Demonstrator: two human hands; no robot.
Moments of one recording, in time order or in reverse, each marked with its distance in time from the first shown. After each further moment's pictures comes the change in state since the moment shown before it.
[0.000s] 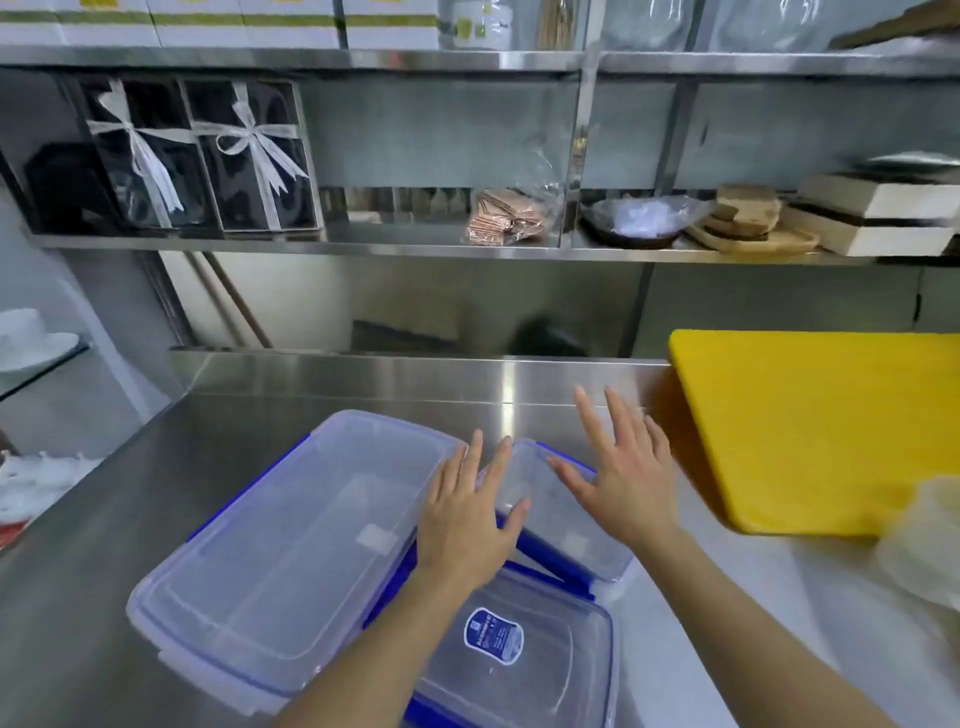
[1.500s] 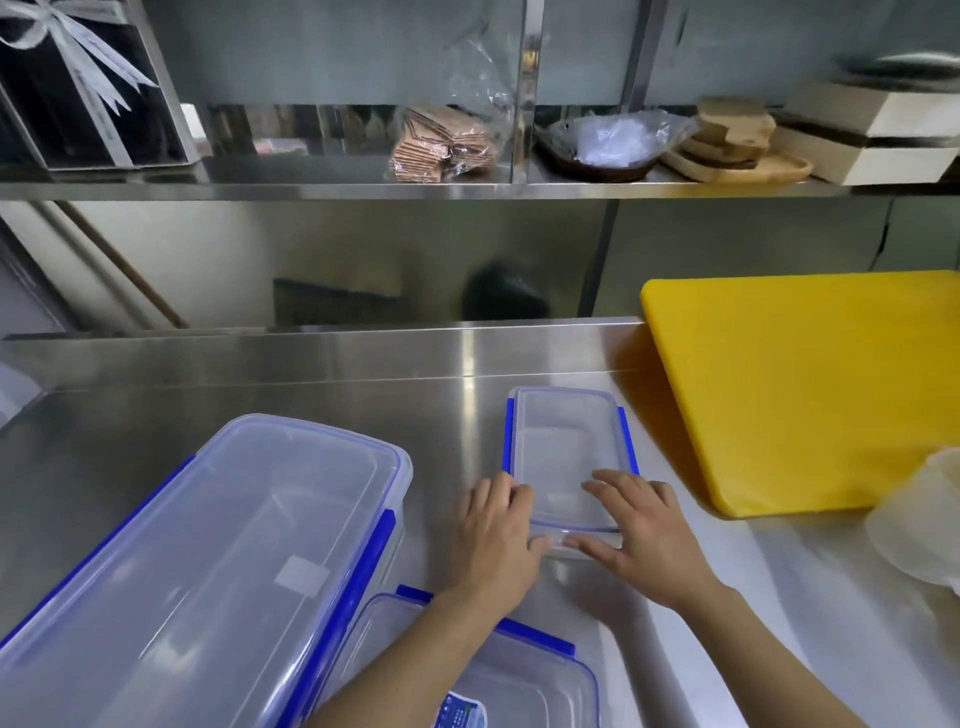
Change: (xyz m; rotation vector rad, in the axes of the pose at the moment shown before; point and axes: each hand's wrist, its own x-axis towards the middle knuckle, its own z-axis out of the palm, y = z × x) left_hand 0.050 0.026 0.089 -0.014 -0.099 0.147; right_hand -0.019 0.090 0.065 0.010 -0.305 -0.077
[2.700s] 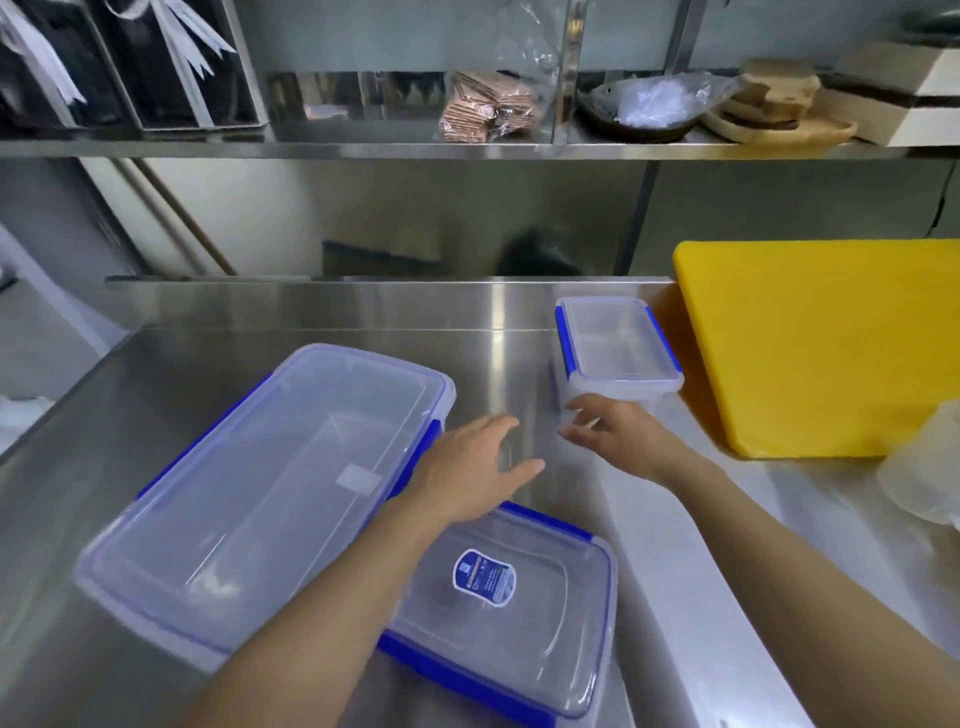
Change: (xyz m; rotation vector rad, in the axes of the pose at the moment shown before) left_hand -0.036 -0.014 -0.093 -0.255 -0.362 -0.195; right_hand 0.026 -0.050 -0.044 0.482 -0.296 0.153
